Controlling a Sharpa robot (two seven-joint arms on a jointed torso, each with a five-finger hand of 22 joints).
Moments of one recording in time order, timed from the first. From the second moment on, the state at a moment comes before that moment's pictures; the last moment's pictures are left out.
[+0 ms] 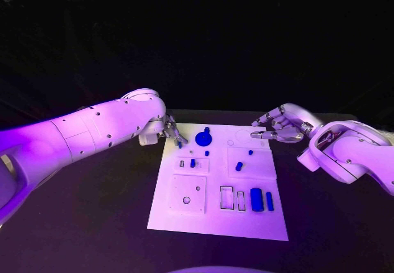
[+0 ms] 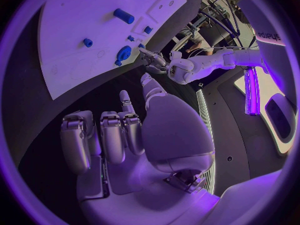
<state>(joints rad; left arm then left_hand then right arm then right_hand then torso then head) 1.37 -0.51 -0.04 1.09 -1.05 0.29 -0.66 1.18 0.00 0.08 0.27 0.06 1.02 0.05 0.42 0.65 1.39 -0.02 1.31 1.27 1.47 -0.07 1.57 1.31 0.03 1.47 0.03 1.47 1.31 1.24 -0.99 0.00 1.63 -1.05 -0.33 0.00 1.30 -0.08 0.05 0.14 0.20 1.00 0.16 0.07 0.10 1.47 0.07 1.57 1.31 1.47 0.00 1.57 1.31 0.01 1.47 0.11 1.57 1.31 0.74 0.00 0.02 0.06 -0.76</state>
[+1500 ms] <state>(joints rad) 1.37 -0.65 -0.04 1.29 -0.99 0.23 -0.62 1.28 -0.09 0.51 0.20 0.06 0.98 0.05 0.47 0.69 1.38 -0.03 1.30 1.25 1.47 -0.09 1.57 1.31 0.03 1.47 0.02 1.47 1.31 1.24 -0.99 0.00 1.63 -1.05 -0.33 0.00 1.31 -0.08 0.05 0.14 0.20 1.00 0.16 0.07 0.10 1.47 0.07 1.57 1.31 1.47 0.00 1.57 1.31 0.01 1.47 0.11 1.57 1.31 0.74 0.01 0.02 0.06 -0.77</state>
